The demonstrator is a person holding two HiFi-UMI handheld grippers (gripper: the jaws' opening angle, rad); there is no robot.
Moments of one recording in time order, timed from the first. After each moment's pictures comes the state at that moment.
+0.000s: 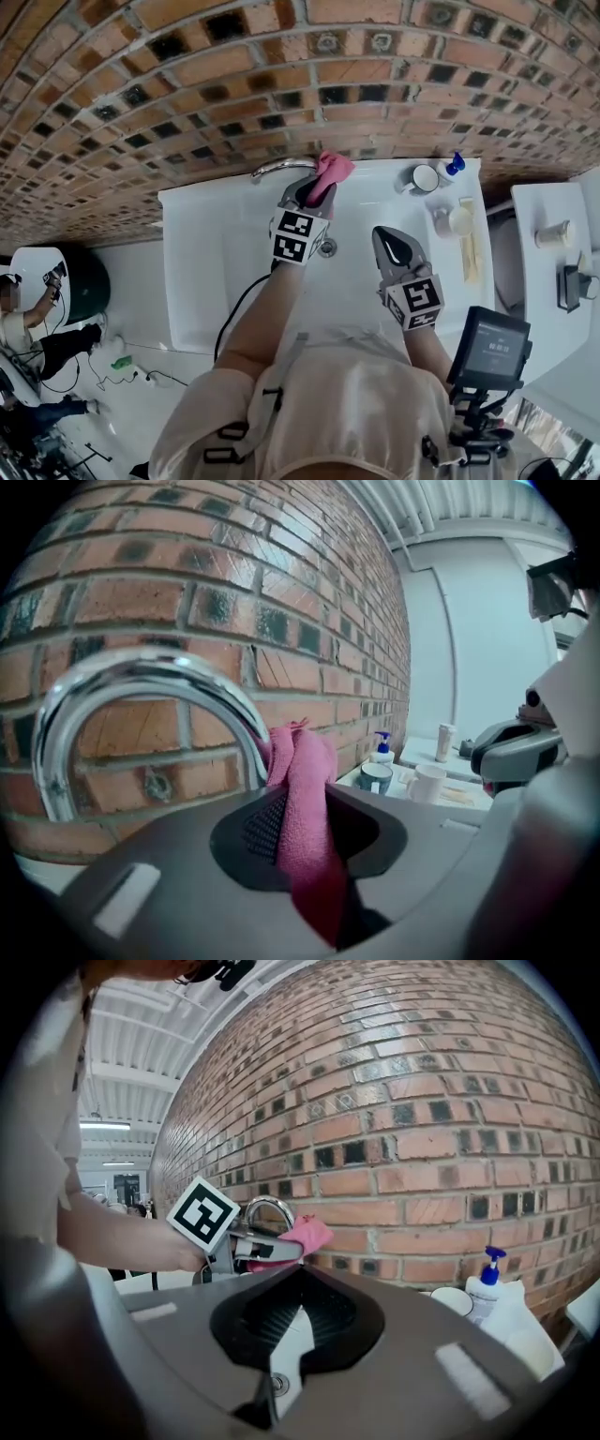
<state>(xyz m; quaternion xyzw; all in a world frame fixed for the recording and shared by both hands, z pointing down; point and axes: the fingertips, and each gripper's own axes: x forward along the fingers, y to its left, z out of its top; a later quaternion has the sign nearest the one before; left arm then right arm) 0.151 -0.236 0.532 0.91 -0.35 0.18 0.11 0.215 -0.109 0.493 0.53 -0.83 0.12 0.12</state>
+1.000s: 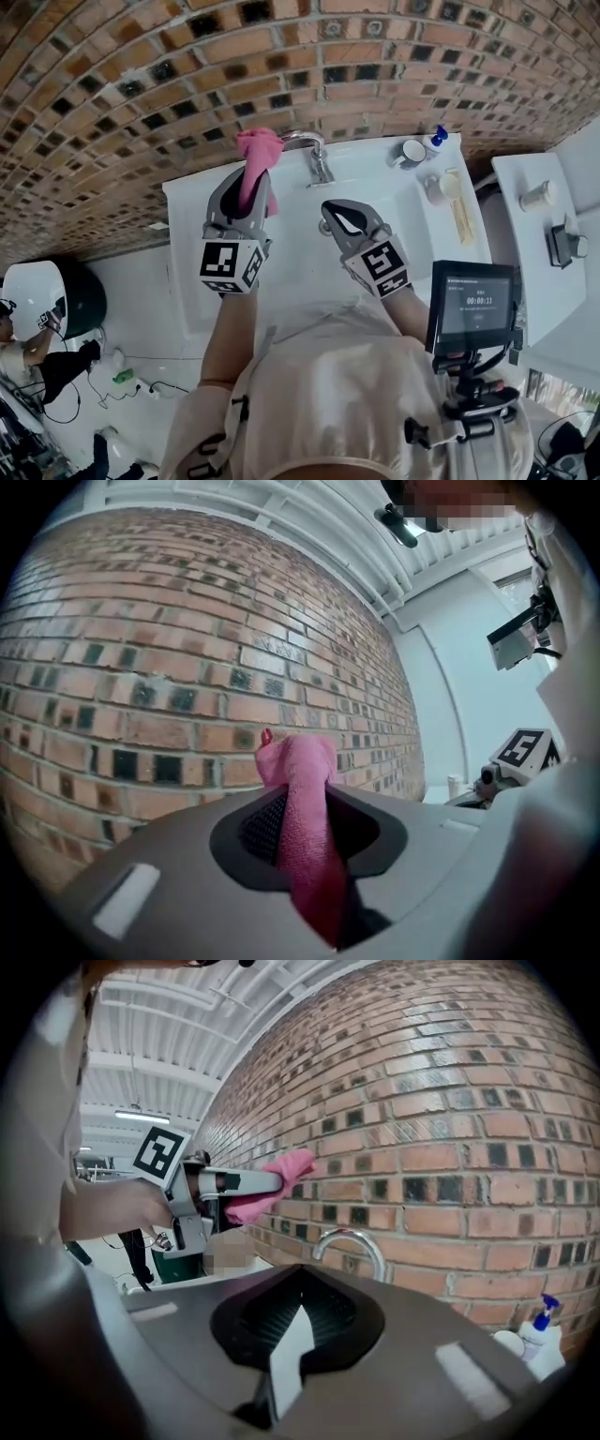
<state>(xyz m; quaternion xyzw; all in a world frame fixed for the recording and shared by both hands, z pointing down) -0.011 -0.163 0.351 0.90 -0.43 0.01 0.00 0.080 -0.089 0.438 0.45 -0.88 0.05 0.12</state>
